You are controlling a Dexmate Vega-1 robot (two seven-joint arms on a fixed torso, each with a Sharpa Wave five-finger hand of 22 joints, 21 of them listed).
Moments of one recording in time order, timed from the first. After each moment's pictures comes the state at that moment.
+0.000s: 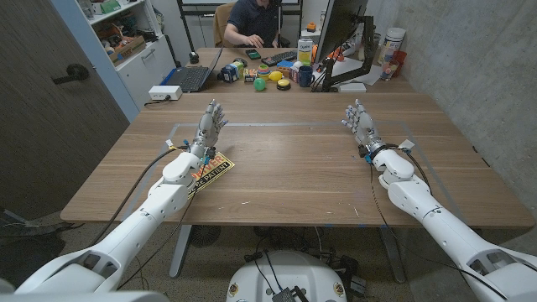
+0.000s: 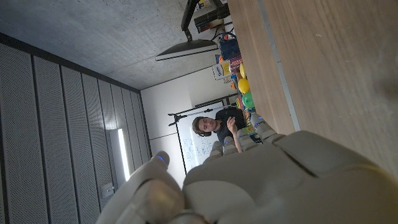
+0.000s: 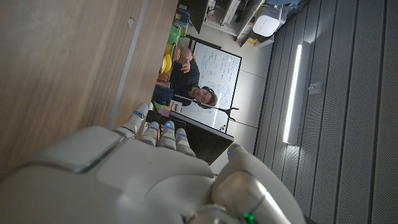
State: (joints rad) left arm 0.84 0.50 0.36 -1.28 -0.65 -0.29 -0.04; left_hand 0.04 0.08 0.22 0.15 0.37 -0.17 -0.02 0.18 0.18 -0.17 -0.04 0.19 0.18 -0.17 -0.01 0.25 0.18 -0.16 0.04 0.54 0.18; right arm -0.84 -0.45 -0.31 -1.28 0.59 0.27 0.07; right_hand 0.04 0.08 0.21 0.17 0.23 -0.07 0.06 0.19 0.18 -0.01 0.06 0.19 0.19 -0.12 0.01 0.23 0.18 -0.15 0.02 0.65 0.18
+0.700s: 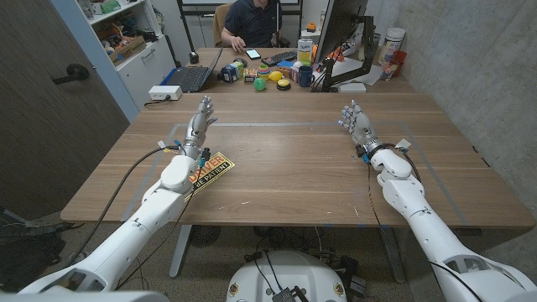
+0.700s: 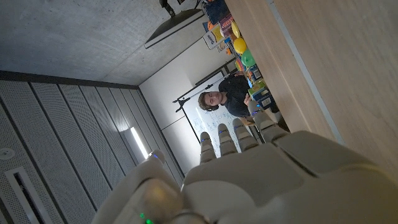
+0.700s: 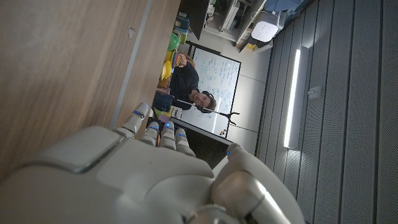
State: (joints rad) left arm 0.96 0.54 0.30 -1.48 -0.36 -0.28 0.27; left_hand 0.08 0.07 0.19 0.12 0.40 -0.01 -0.17 0.21 0.18 0.02 -0.08 0.20 0.18 -0.05 -0.03 0.28 0.18 -0.01 0.06 0.49 0.17; right arm -0.86 -0.25 -0.09 -1.27 0.36 0.18 0.24; right_hand 0.04 0.08 0.21 0.17 0.23 -0.07 0.07 0.19 0.18 -0.02 0.06 0.19 0.19 -0.12 0.01 0.23 0.18 -0.15 0.02 0.65 0.18
